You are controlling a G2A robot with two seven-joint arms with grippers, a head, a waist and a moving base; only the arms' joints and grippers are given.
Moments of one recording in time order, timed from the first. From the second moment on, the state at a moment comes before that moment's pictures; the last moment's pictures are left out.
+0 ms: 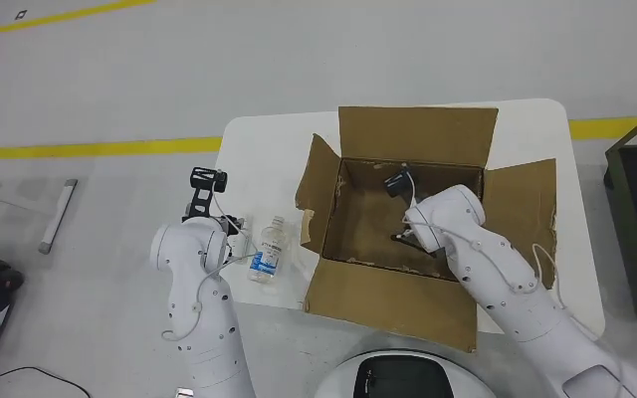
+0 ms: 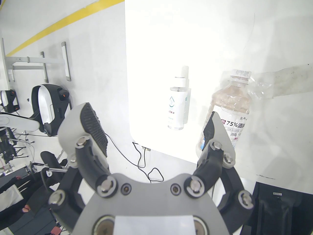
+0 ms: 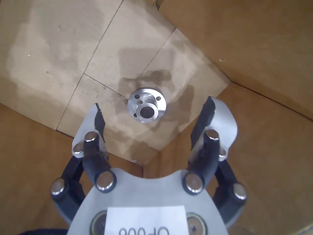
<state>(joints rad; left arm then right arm) 0.92 -1.66 -1.72 -1.70 1.96 -0.44 -1.24 -0.77 -1.38 1.02 -1.50 -1.48 0.16 1.54</state>
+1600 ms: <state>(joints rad) 0.92 -1.66 -1.72 -1.70 1.96 -0.44 -1.24 -0.75 -1.39 0.98 -1.39 -1.46 0.16 1.54</state>
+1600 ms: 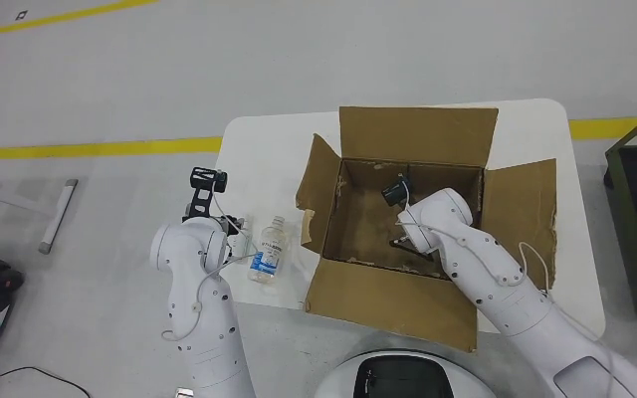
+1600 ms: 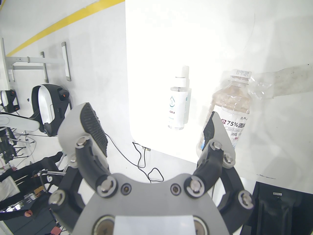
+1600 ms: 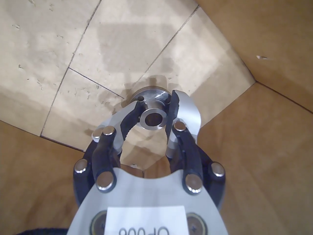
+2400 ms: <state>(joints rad) 0.92 -1.66 -1.72 -1.70 1.96 -0.44 -1.24 -0.82 -1.36 1.15 -1.77 -1.19 0.17 1.53</state>
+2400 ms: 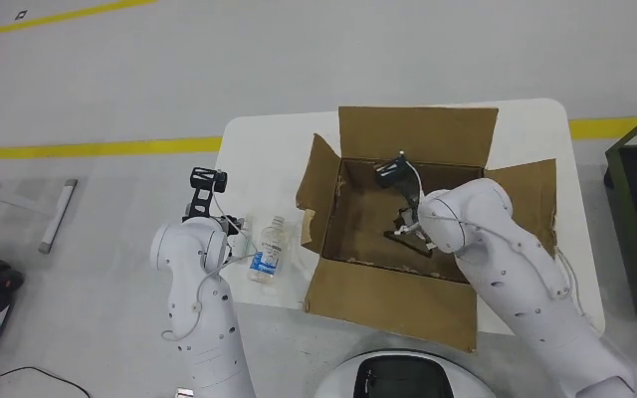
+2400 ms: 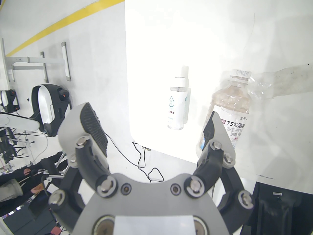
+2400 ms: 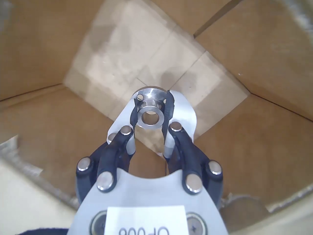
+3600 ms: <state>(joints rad) 0.92 -1.66 -1.72 -1.70 1.96 -0.44 -1.24 -1.37 -1.23 2.32 -2.28 -0.59 0.17 1.48</state>
